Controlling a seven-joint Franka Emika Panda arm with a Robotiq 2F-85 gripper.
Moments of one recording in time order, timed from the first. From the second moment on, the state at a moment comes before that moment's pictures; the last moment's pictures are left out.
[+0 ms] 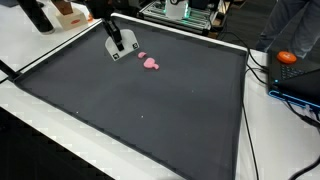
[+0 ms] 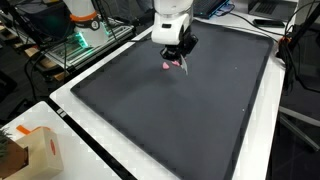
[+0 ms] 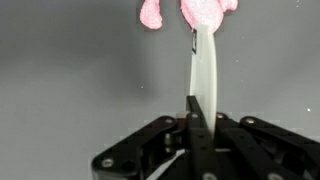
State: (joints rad) arm -0.10 0.31 -0.01 -2.07 0.37 2.34 0.15
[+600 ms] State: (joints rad) arm -0.15 0.20 -0.03 -2.27 0.53 2.41 0.07
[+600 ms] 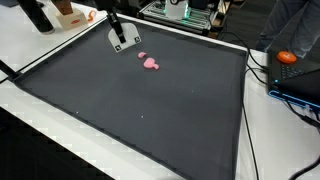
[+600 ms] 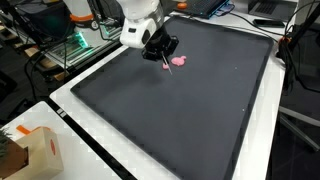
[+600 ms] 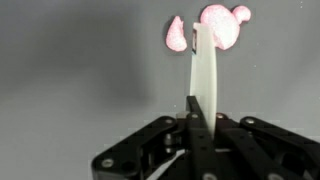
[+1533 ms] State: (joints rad) arm -0.14 0.09 -0.05 -2.43 0.56 2.49 0.03
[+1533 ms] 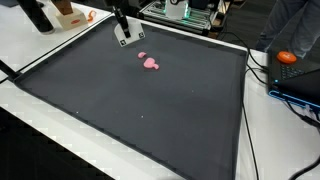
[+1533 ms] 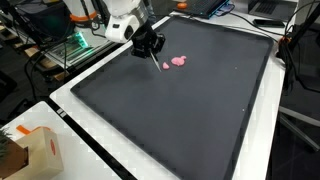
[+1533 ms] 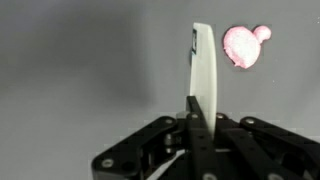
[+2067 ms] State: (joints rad) arm -0.11 0.05 -0.05 -2.50 0.52 2.55 0.01
